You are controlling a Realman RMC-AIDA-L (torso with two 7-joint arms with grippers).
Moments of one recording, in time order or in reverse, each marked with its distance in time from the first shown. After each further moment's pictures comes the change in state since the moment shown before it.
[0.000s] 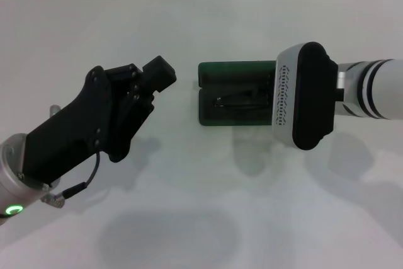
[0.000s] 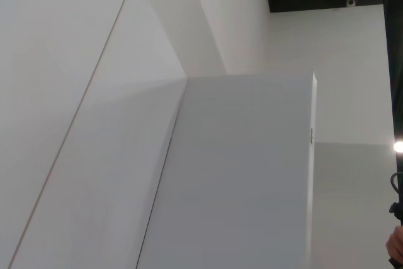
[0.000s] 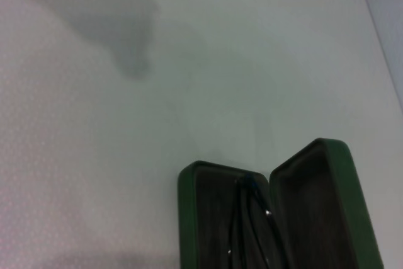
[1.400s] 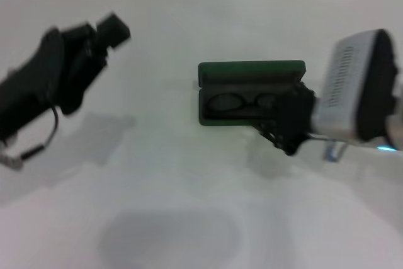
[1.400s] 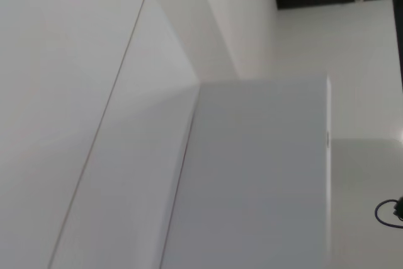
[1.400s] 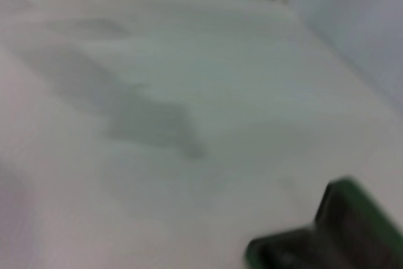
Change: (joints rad) left arm -0.034 0.093 -0.061 0.013 -0.021 -0.003 -0.093; right arm -0.222 -0.008 0.100 -0.169 0.377 -0.100 -0.014
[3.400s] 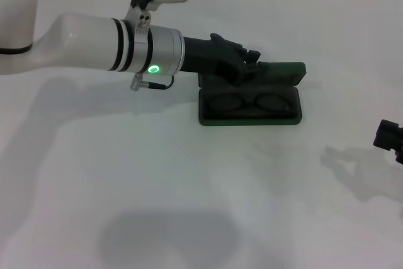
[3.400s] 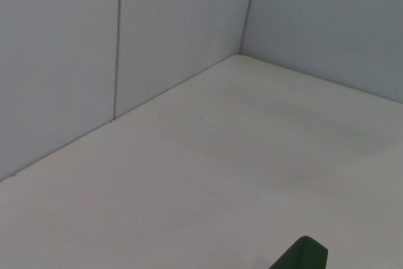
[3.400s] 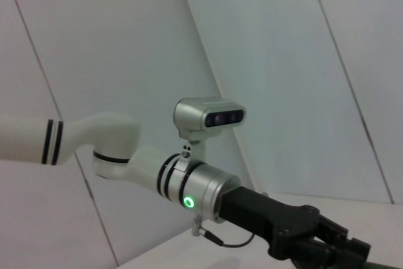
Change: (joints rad) left arm -0.505 -0.073 -0.010 0.101 0.780 -1.039 -0.486; right arm -0.030 -0.004 1.088 0.844 0.596 -0.954 -0.737
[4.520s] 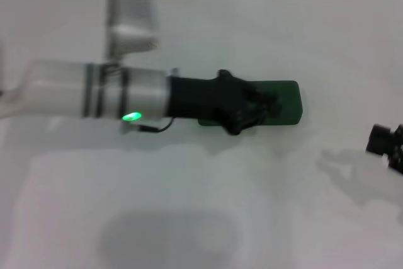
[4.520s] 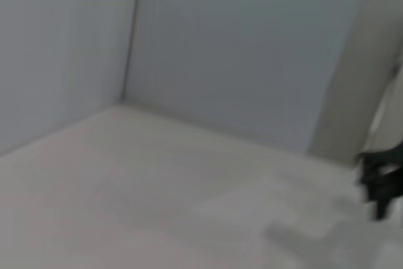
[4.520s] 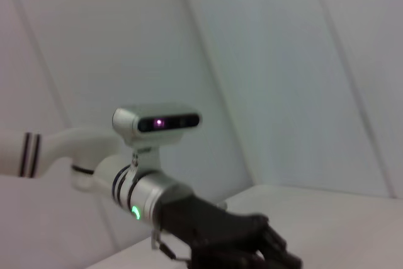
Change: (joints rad) left arm 0.230 -0.035 -0.022 0.195 -0.019 0.321 0.119; right arm 0.013 -0.001 -0.013 0.014 -0.020 0.010 -0.049
